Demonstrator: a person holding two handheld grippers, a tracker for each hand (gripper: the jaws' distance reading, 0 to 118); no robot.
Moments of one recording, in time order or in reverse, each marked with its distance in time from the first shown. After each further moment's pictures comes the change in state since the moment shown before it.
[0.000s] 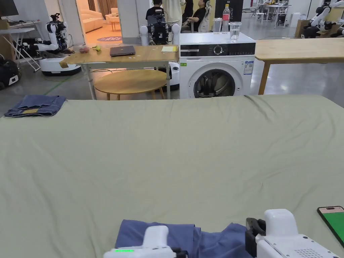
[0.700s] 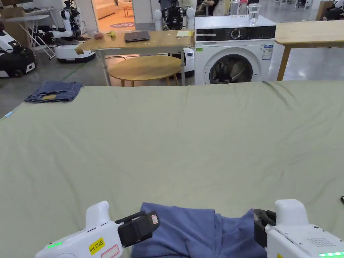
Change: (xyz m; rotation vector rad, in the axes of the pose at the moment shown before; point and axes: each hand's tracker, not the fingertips) left arm -0.112 -0.004 0.120 0.351 0.044 0.249; right arm -0.025 -0.009 -0.008 -0.041 0.058 0.000
